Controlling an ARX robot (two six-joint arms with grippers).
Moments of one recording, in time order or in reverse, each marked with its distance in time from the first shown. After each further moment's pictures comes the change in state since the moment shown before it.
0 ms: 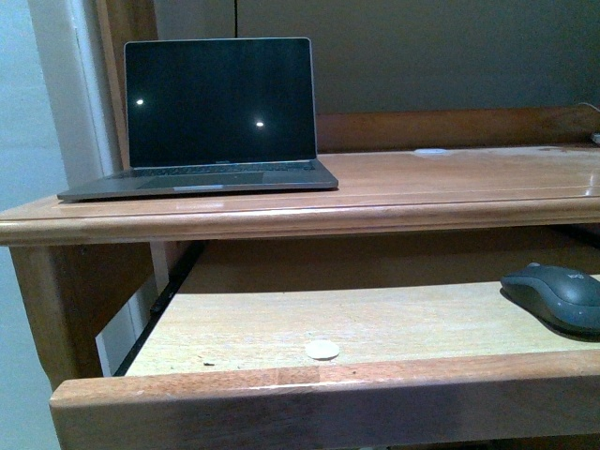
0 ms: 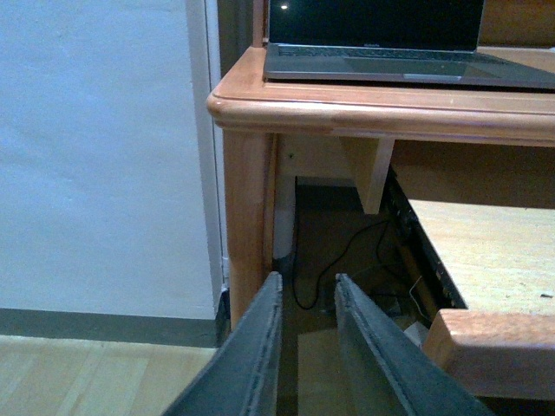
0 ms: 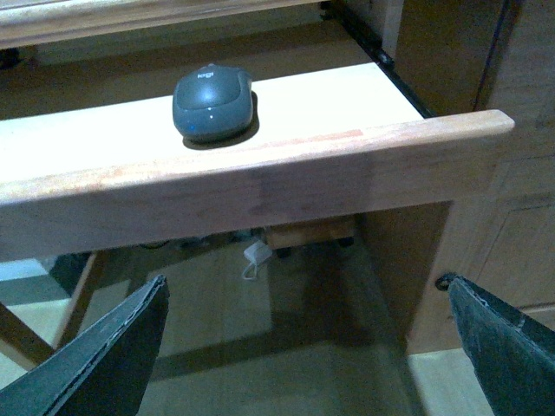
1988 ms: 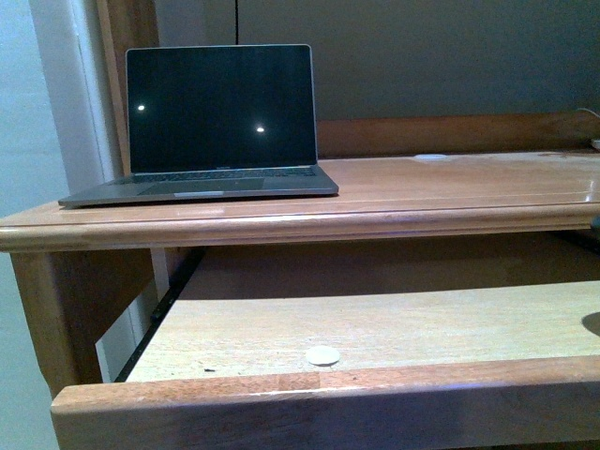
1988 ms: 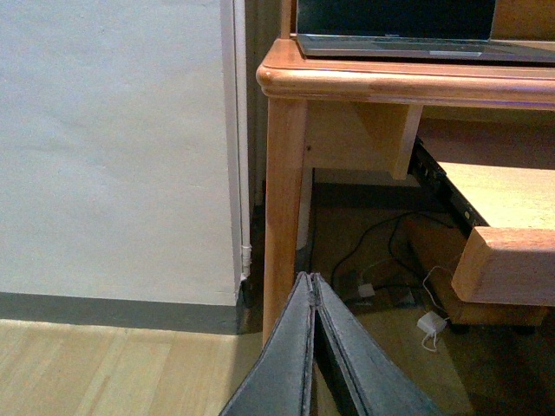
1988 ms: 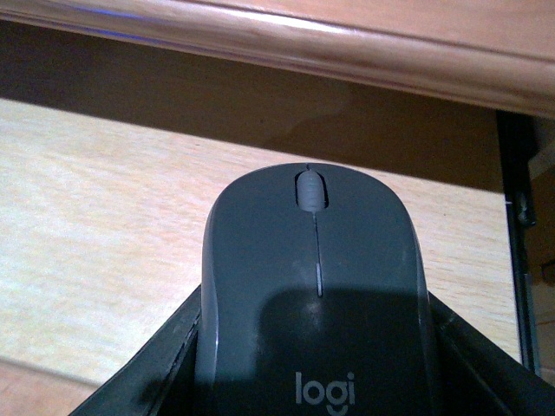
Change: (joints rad) left arm 0.232 -0.694 -0.117 -0.564 0.225 0.014; right arm -0.110 0.623 0.671 -0.476 -0.366 -0.412
